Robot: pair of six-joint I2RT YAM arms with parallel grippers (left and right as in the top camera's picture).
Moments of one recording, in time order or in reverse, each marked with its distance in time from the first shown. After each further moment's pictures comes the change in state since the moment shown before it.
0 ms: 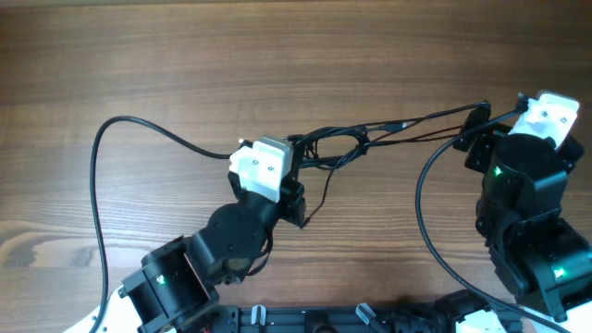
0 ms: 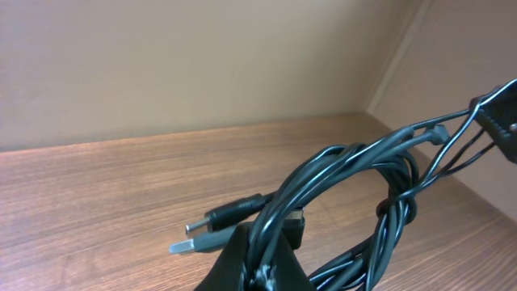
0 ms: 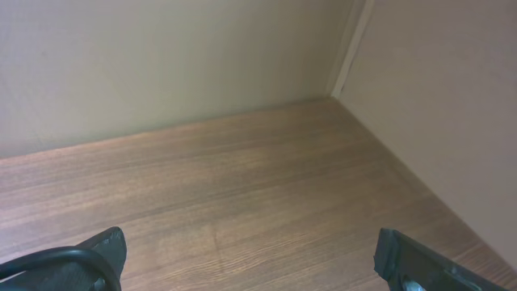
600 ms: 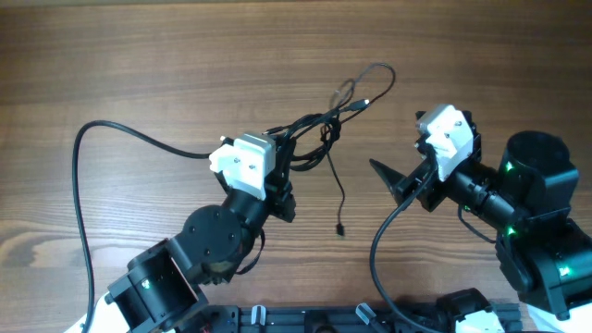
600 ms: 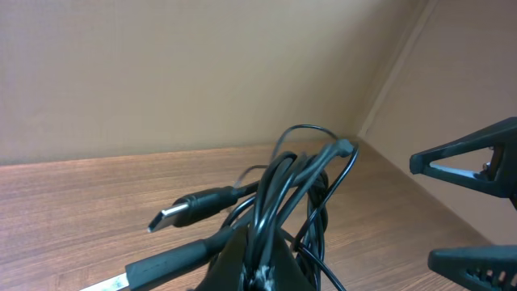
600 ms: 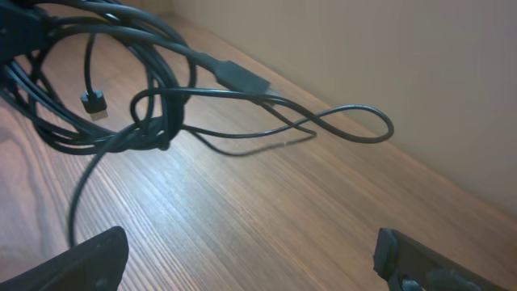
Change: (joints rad) left arm 0.034 -0.042 0.000 0.040 0.040 0.000; right arm -0.056 0.000 0.000 -0.003 -1.164 -0.521
